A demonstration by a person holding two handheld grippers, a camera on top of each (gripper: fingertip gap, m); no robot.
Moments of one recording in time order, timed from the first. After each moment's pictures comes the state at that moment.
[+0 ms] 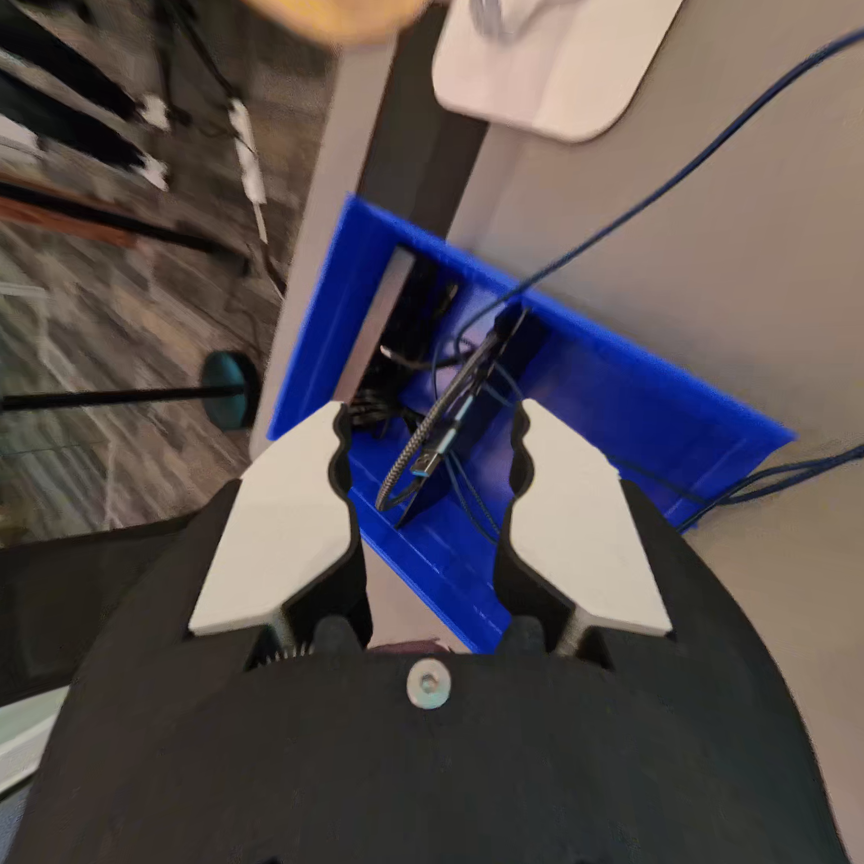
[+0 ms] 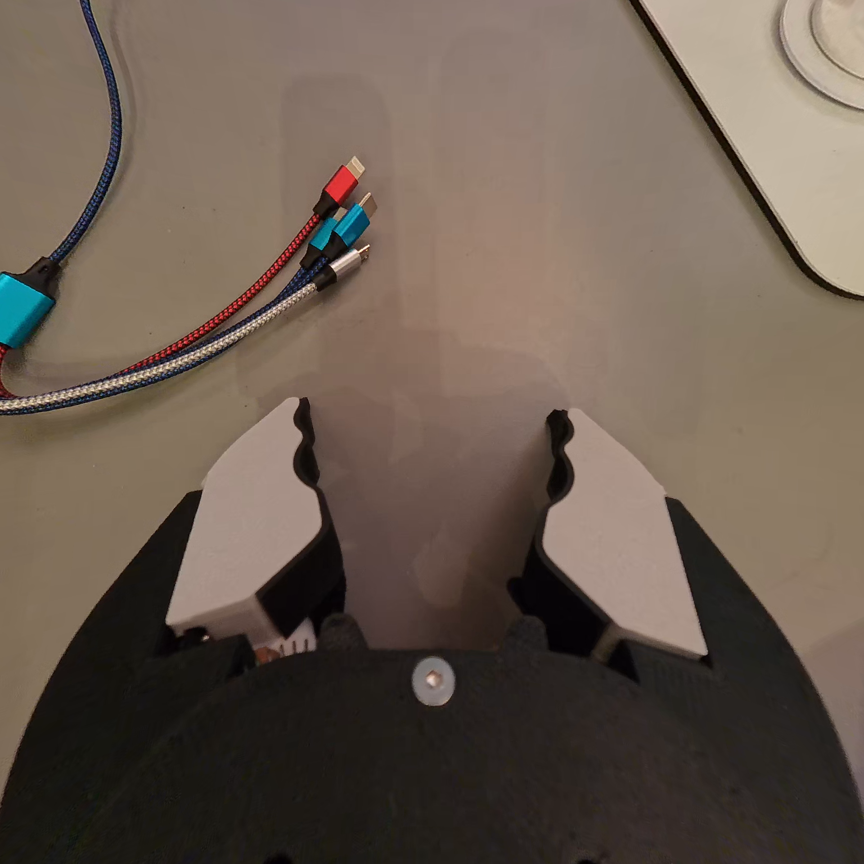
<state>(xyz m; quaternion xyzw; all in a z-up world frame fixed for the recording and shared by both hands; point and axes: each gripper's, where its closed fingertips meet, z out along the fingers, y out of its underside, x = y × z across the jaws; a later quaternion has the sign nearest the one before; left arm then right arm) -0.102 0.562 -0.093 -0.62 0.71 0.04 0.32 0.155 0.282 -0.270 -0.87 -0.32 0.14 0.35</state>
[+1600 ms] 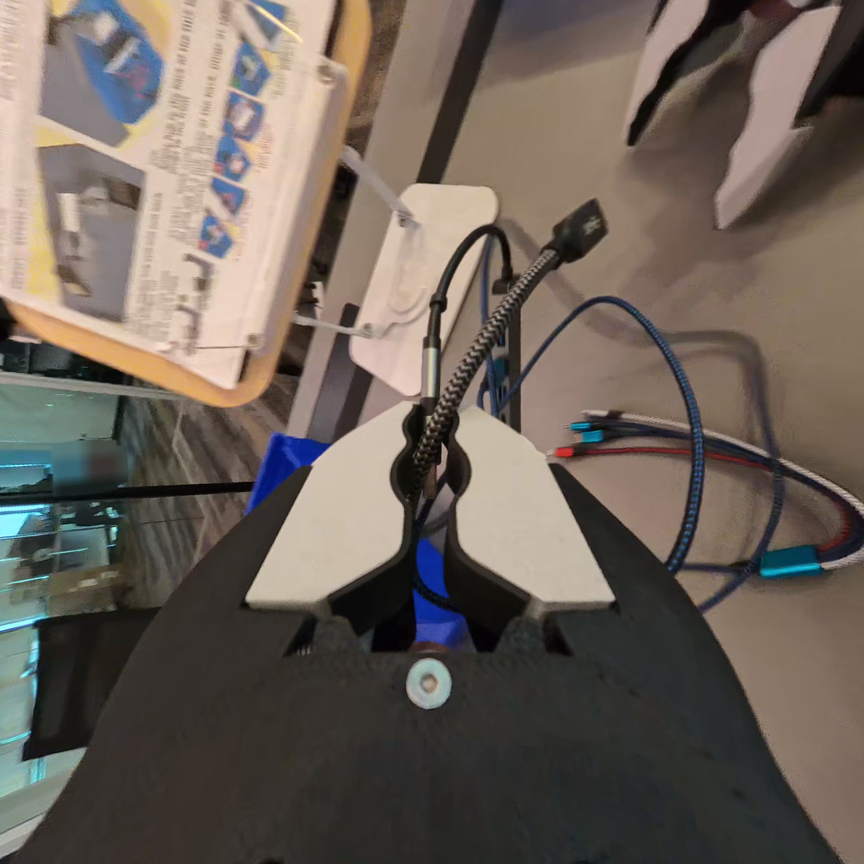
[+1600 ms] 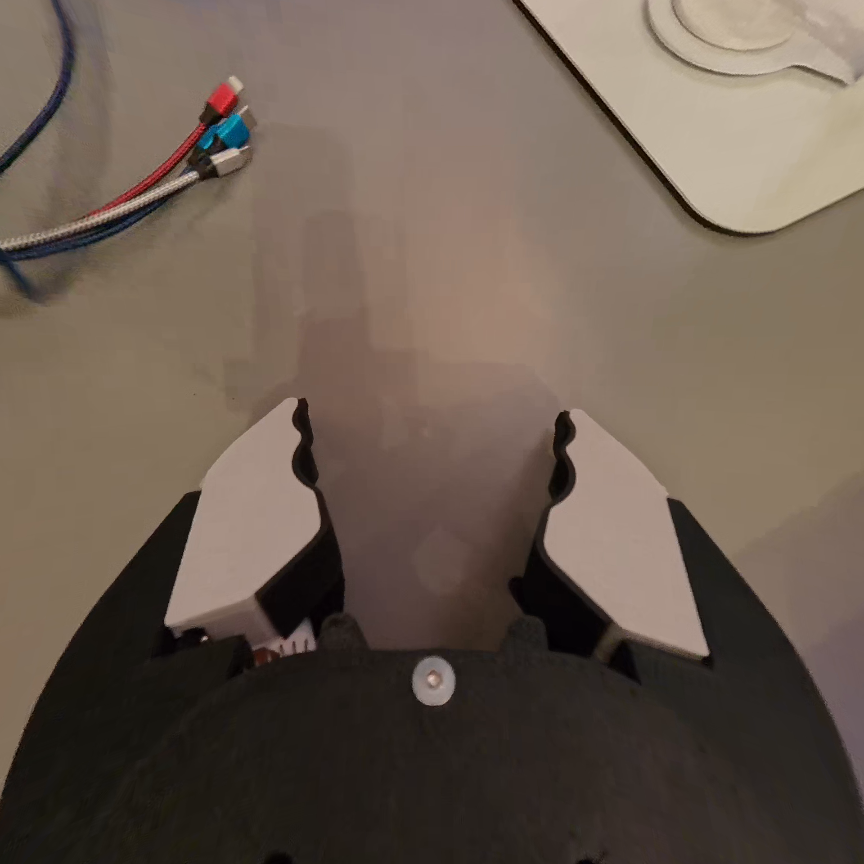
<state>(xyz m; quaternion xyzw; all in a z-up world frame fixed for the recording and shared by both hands) 0.026 0.336 -0.084 -0.55 0.70 0.03 0.46 0.190 0.284 -0.265 -0.88 -0.26 0.13 0.37</state>
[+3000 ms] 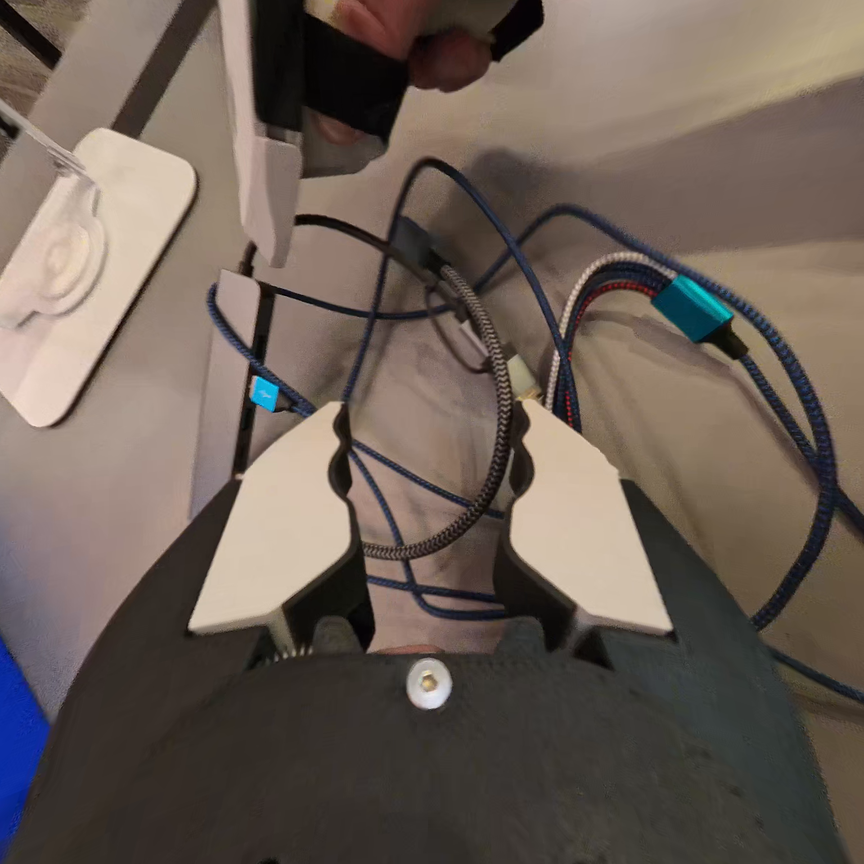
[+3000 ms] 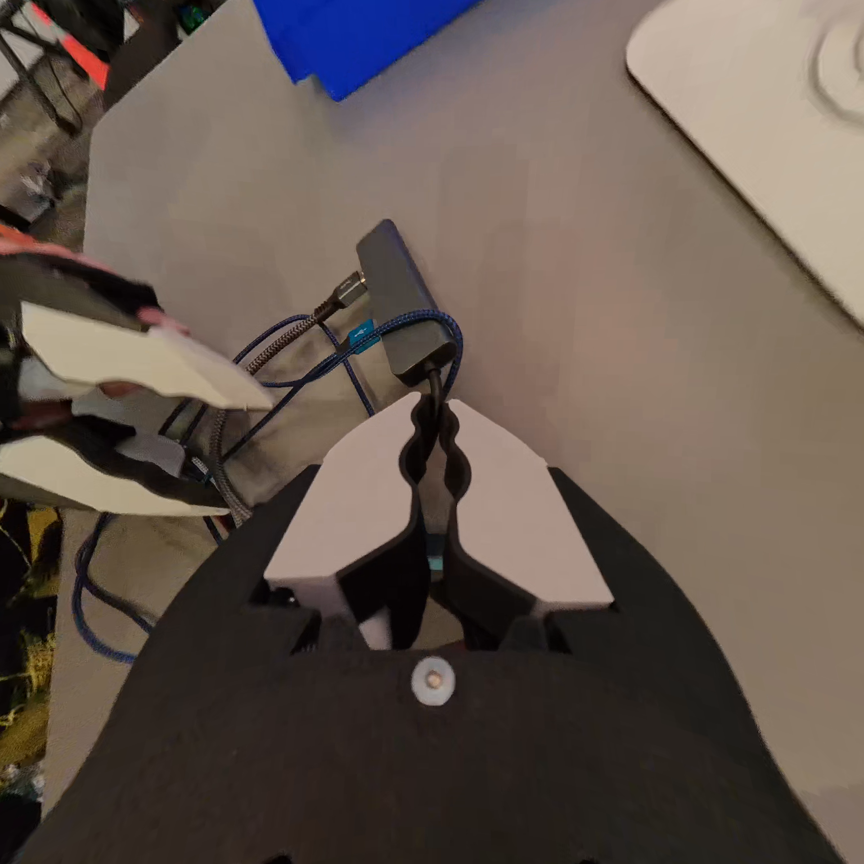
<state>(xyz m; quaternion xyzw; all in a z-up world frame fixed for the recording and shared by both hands) 0.077 0.226 -0.233 -0.63 0.67 -0.16 0.36 0.140 0.301 -0.224 -0.86 -0.26 0.30 0.32</state>
